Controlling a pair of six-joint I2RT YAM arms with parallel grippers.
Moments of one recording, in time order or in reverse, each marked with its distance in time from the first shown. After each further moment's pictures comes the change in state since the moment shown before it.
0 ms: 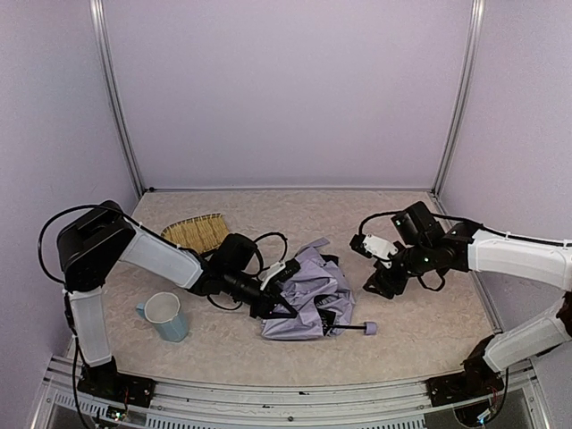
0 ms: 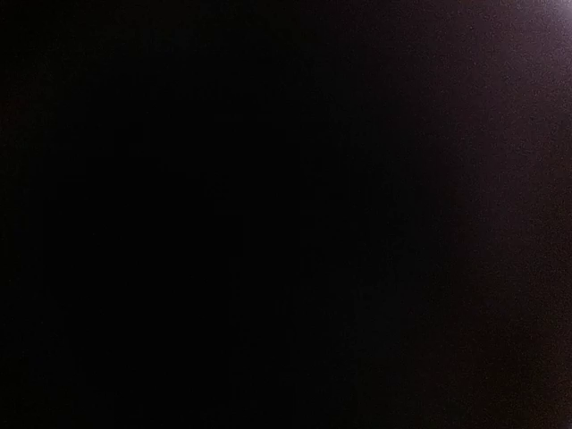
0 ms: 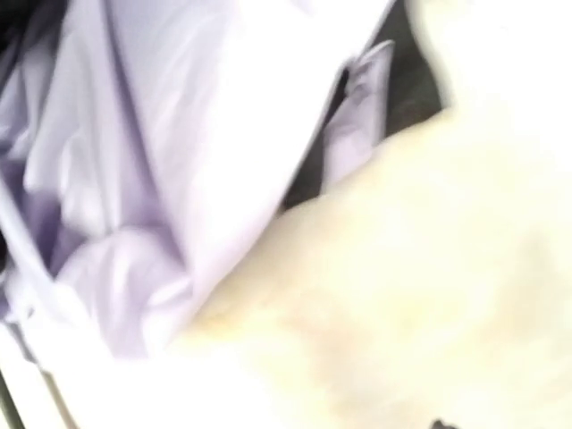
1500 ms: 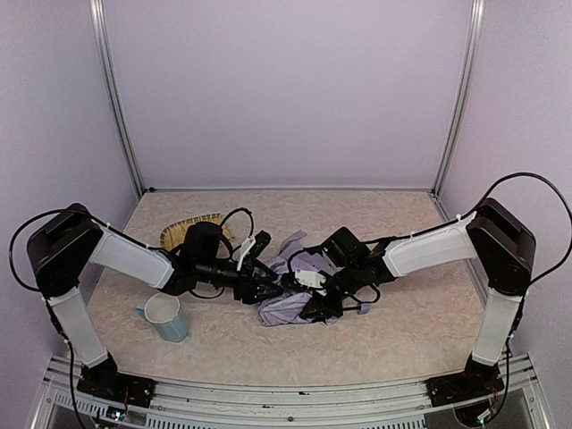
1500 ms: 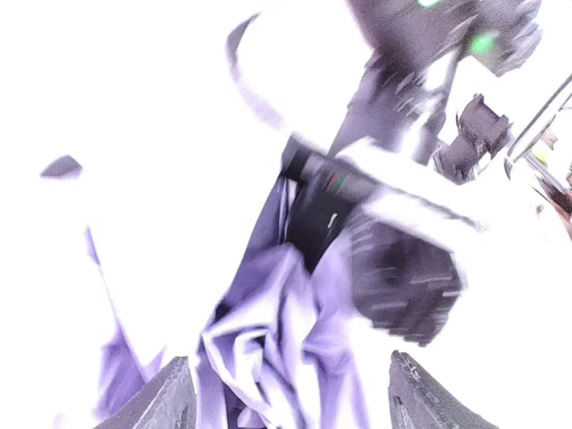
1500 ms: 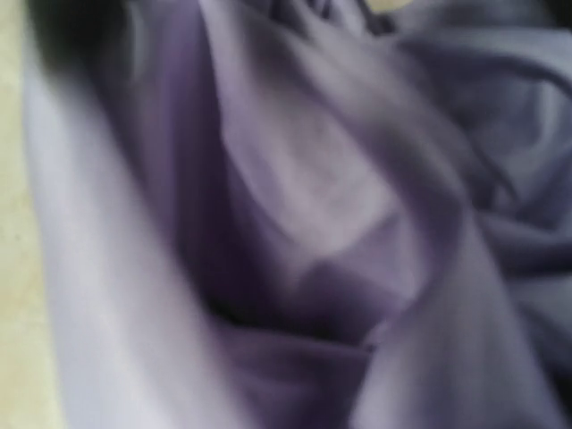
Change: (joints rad) left arm 0.106 -0.156 -0.155 0.248 -0.058 -0.095; right arm 0.206 0.557 0.180 0.320 -0.340 -0.135
